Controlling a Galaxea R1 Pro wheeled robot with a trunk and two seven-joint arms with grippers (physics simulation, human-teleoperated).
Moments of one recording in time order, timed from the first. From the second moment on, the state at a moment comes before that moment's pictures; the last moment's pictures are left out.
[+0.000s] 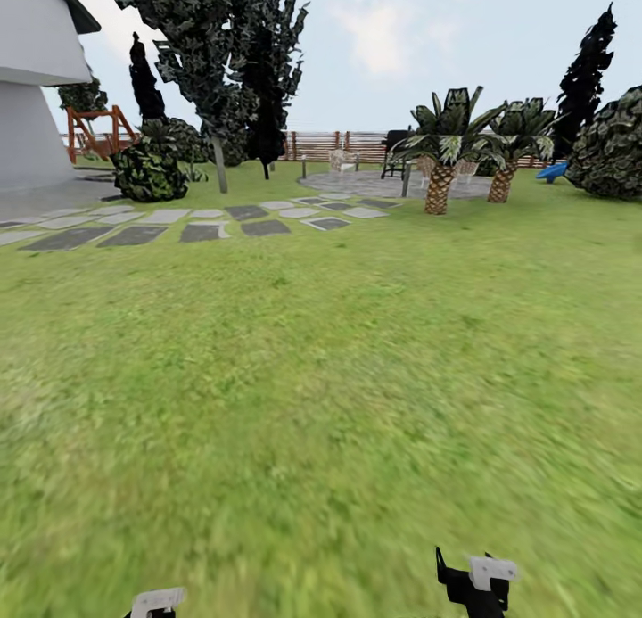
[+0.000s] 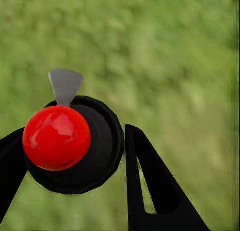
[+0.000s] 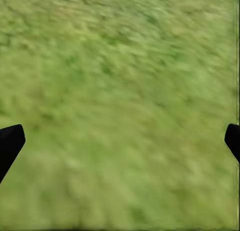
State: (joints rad) left arm -0.36 0.13 -0.11 -0.10 0.24 -0.43 -0.04; right arm -0.39 -0.04 -0.21 -0.13 0.16 -0.67 -0.09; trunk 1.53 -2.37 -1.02
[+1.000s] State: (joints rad) left arm -0.36 0.13 -0.11 -0.10 0.24 -0.43 -0.05; right arm -0.39 -0.04 -0.21 -0.13 0.16 -0.67 -0.08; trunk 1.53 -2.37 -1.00
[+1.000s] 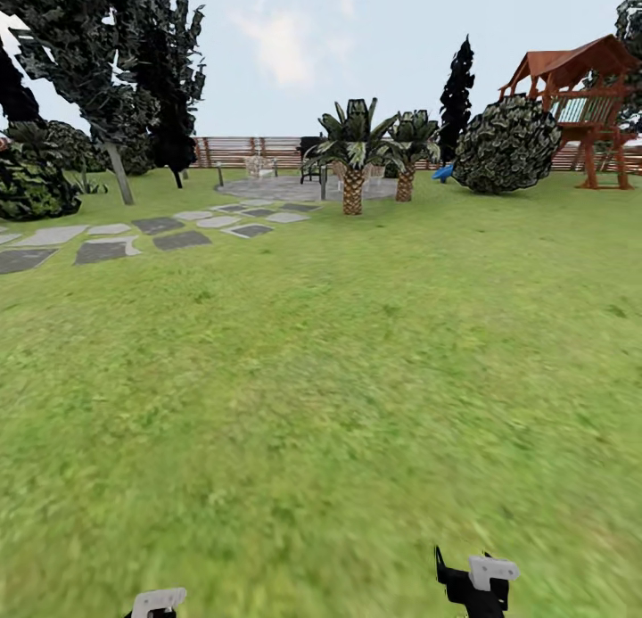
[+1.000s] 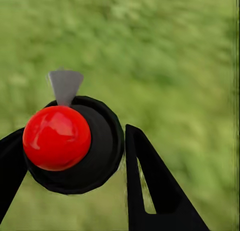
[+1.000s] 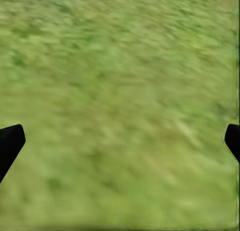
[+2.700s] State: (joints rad) left arm -0.36 0.13 -0.11 -0.10 0.24 -0.43 -0.05; right arm -0.39 -0.04 -0.21 -0.13 0.16 -0.67 -0.08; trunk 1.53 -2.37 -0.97
